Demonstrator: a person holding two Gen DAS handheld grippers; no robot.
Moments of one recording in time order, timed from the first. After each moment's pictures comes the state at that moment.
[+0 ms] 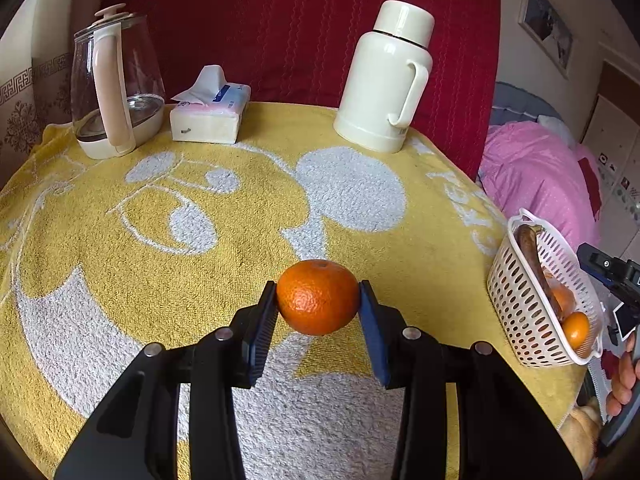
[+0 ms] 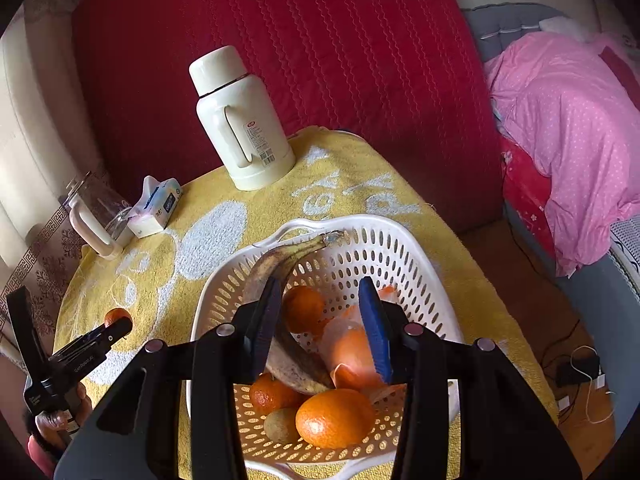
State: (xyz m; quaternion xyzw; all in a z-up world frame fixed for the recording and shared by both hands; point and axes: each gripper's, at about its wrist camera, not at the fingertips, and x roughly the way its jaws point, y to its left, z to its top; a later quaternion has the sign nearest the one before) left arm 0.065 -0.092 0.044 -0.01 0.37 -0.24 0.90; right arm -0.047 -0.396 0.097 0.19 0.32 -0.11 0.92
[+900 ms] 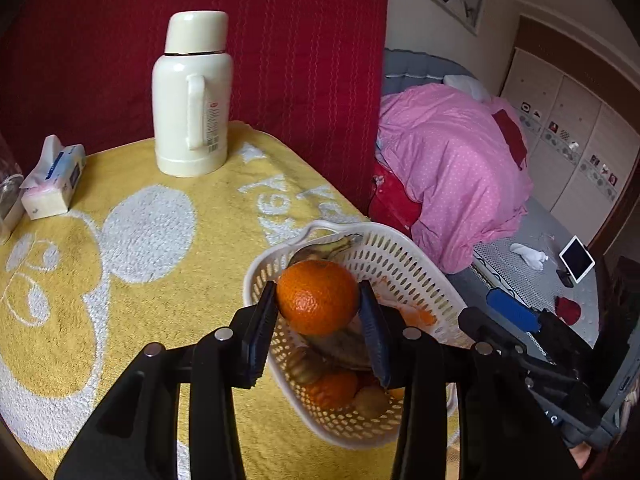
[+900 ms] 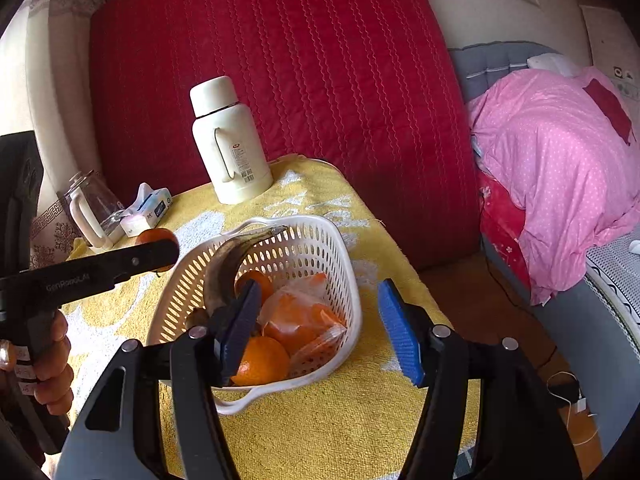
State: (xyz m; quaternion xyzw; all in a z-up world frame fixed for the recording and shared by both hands) left arm 0.016 -0.264 0.104 0.04 0.36 -0.39 0.85; right arm -0.115 -0.413 0.093 0.15 0.27 -0.13 0.94
